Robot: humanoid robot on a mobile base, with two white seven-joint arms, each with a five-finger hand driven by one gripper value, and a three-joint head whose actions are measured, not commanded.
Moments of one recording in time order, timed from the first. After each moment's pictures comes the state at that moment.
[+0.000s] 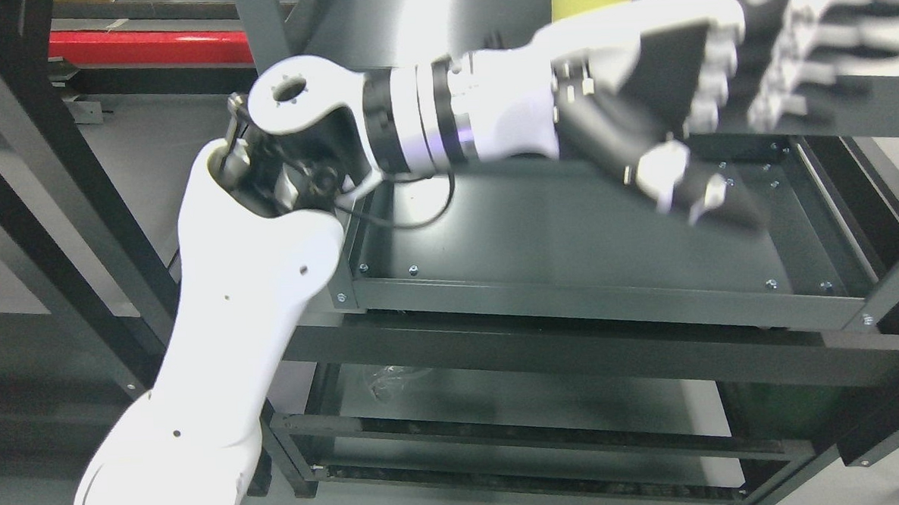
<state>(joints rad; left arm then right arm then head) -1.10 0.00 -0.43 -1.63 0.67 0.58 -0.91 0.00 0.00 0.00 -0.24 0.00 0.10 -0.12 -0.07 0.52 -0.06</state>
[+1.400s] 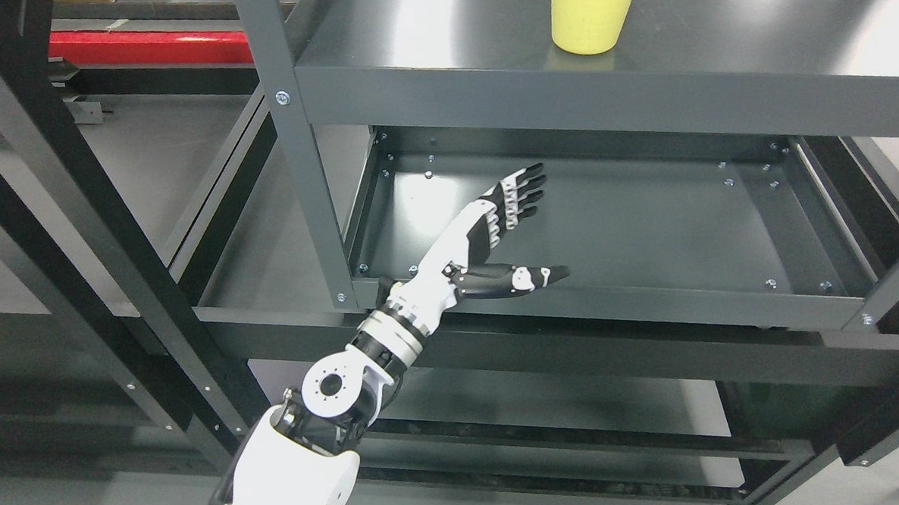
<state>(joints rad) -0.49 0.00 -0.39 -1.59 0.21 0.07 -0.15 0.00 0.00 0.00 -0.24 0.00 0.09 -0.12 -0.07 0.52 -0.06</state>
